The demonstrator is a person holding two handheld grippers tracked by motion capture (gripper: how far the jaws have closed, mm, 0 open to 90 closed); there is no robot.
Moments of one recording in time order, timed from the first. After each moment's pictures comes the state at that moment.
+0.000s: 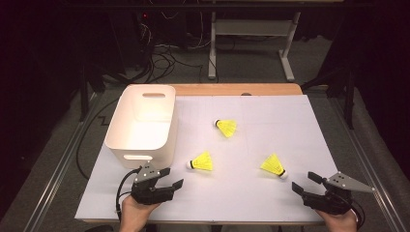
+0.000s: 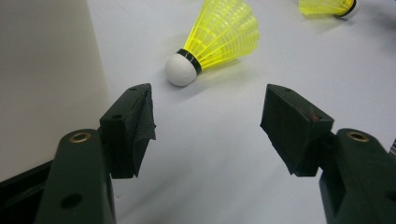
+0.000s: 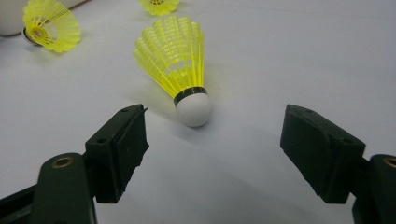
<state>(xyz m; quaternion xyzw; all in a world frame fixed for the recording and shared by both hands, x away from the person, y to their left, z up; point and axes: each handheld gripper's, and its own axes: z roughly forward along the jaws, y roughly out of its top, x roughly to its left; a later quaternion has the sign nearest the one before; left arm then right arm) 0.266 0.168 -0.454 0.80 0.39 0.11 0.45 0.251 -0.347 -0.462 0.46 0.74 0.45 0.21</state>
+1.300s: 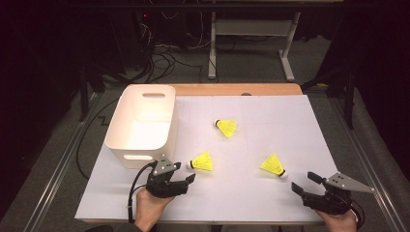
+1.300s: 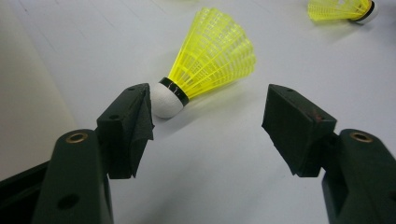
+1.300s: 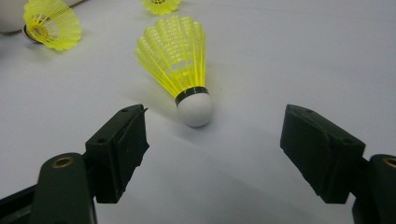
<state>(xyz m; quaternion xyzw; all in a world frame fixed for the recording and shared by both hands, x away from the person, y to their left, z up) 0.282 0.131 -0.447 0.80 0.40 0.13 0.43 0.250 -0.346 -0.461 0.45 0.74 0.45 0.22</state>
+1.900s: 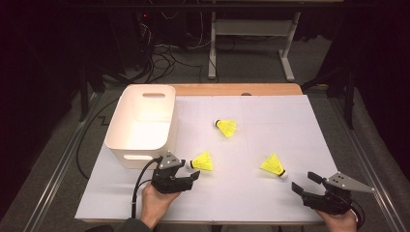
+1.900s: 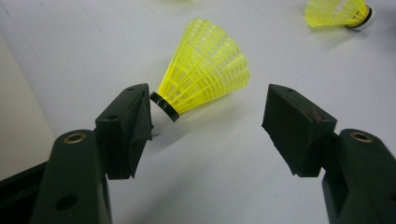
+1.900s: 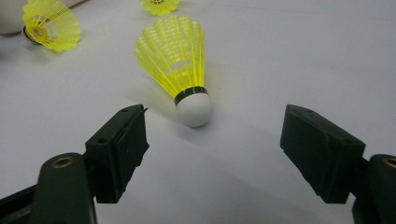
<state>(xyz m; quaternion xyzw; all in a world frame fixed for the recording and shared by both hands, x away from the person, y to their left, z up) 0.293 0.118 -0.441 0.81 0.40 0.11 0.42 0.251 -0.346 -0.462 0.45 0.74 0.45 0.22</state>
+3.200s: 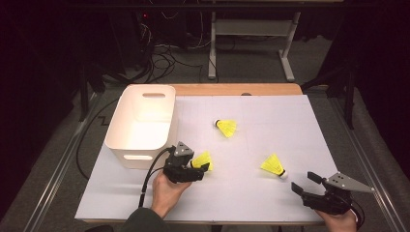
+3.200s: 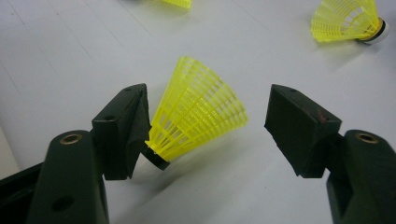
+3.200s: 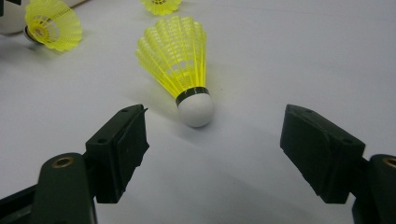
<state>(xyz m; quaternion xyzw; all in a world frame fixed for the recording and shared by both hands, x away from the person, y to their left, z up) 0.320 0.089 -0.429 0.82 0.41 0.11 0.40 0.251 -0.346 -0.462 0.45 0.74 0.45 0.22</state>
